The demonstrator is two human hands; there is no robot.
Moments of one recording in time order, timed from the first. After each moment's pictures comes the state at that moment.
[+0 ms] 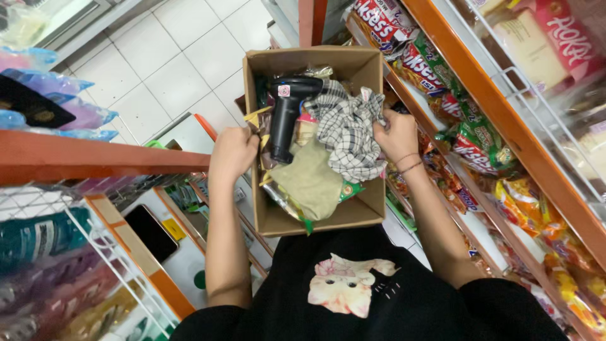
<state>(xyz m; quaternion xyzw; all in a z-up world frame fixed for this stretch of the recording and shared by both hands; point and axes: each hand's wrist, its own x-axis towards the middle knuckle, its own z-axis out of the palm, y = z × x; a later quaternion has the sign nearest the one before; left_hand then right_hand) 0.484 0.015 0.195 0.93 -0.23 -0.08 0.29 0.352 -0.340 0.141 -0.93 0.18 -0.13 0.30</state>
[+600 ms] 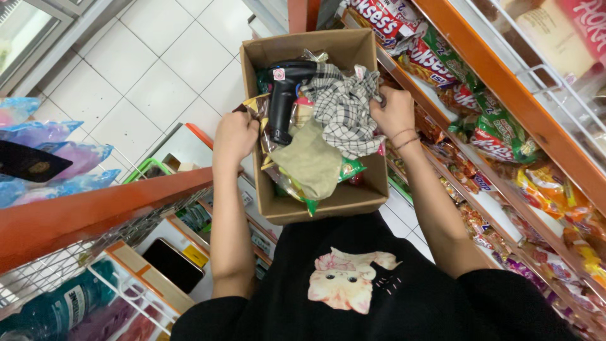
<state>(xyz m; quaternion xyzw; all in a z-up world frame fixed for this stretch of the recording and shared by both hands) 0.588 0.000 0.150 0.91 -0.26 -0.13 0.29 0.421 -0.337 0.118 -0.93 0.23 -0.15 0.26</state>
